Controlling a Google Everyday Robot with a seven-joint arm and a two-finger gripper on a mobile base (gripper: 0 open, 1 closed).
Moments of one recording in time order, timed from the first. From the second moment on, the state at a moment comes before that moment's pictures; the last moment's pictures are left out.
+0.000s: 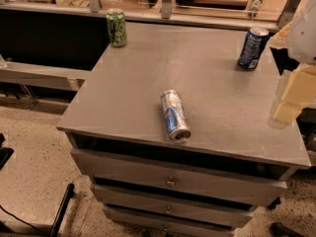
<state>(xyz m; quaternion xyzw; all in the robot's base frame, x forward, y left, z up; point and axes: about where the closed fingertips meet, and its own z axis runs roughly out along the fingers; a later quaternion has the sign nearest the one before) 0.438 -0.216 0.978 -0.60 0.78 -0.04 0.16</state>
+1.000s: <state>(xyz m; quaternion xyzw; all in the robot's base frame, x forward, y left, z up) 0.520 -0.283 0.990 -0.53 0.81 -0.07 0.23</state>
